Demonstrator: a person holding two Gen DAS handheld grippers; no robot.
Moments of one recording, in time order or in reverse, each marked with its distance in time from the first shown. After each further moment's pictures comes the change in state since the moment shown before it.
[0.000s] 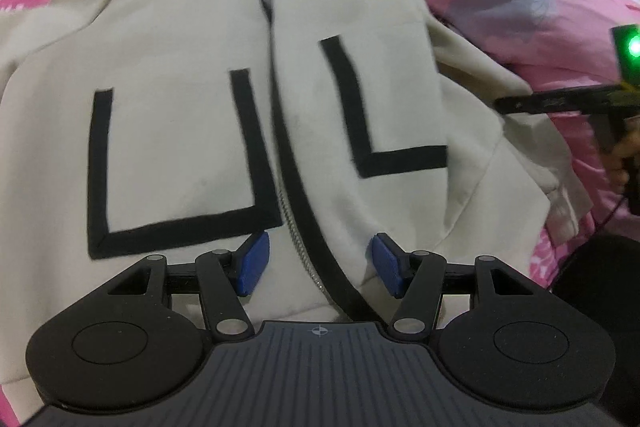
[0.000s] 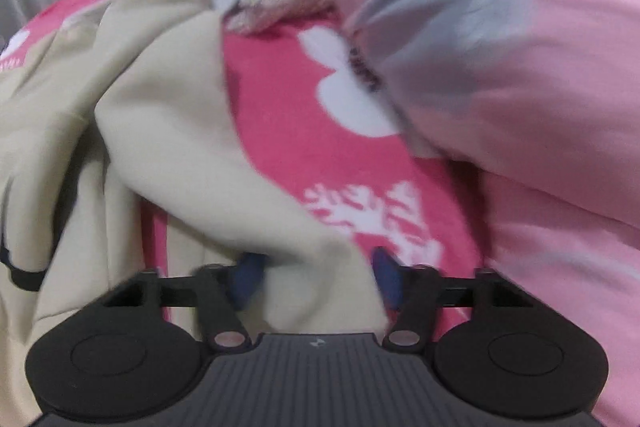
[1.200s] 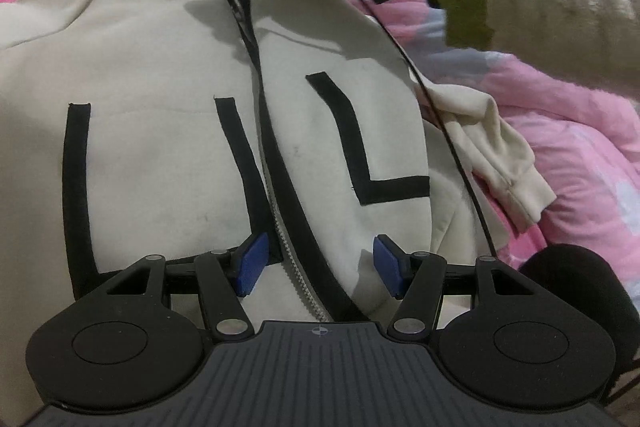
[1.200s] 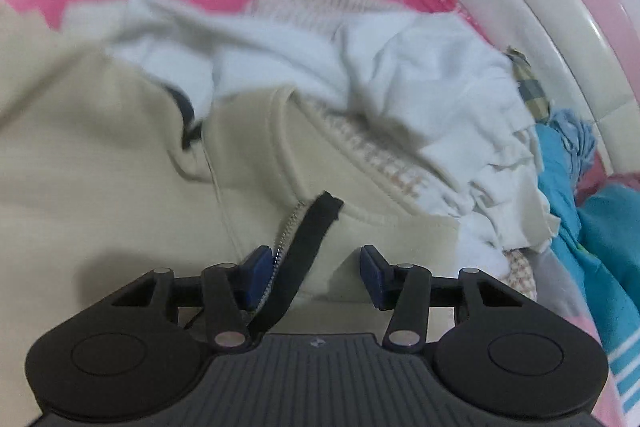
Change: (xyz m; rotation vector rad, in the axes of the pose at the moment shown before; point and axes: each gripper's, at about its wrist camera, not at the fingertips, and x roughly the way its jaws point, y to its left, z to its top) left arm 0.003 0.035 -0.005 0.018 -0.139 -0.247; right arm 0.127 0.247 0.215 -0.686 -0.094 -0.159
